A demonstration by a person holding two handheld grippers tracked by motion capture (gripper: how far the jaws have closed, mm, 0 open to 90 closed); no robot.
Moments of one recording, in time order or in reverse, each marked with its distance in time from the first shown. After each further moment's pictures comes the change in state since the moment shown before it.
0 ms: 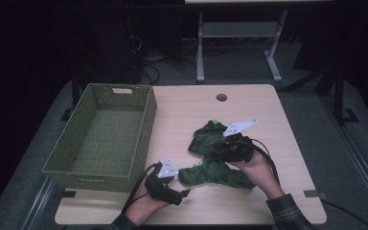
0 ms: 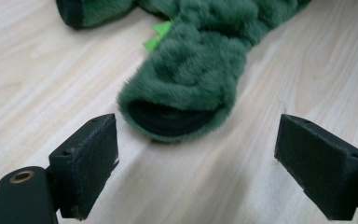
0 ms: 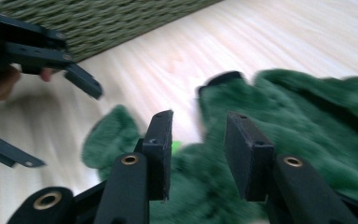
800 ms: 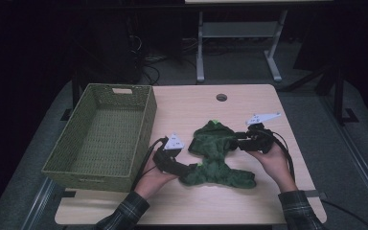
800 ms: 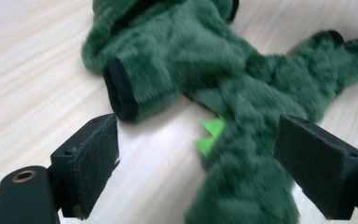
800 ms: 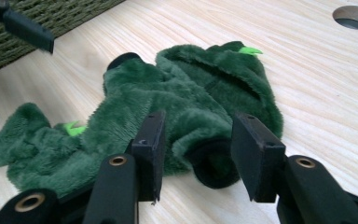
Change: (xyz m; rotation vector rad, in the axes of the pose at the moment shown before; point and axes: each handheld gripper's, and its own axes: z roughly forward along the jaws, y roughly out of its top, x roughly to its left) left arm 0.037 0.053 0.013 -0.089 0.010 -0.024; right arm -0.062 -0.025 -0.029 -0.022 -0.163 0.148
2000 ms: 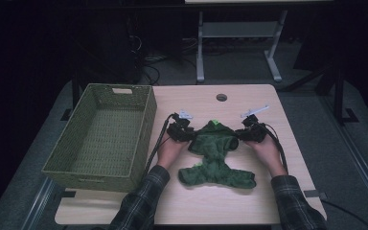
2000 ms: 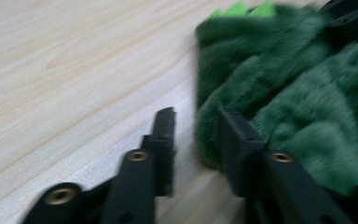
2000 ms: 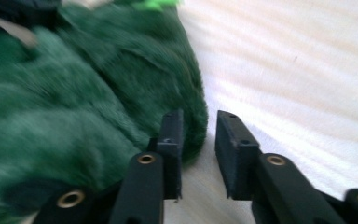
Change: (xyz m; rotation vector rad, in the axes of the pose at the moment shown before) left arm 0.086 0.045 0.090 0.015 0.087 -0.154; right arm -0.060 -0.002 0.057 0.144 -0.093 0.087
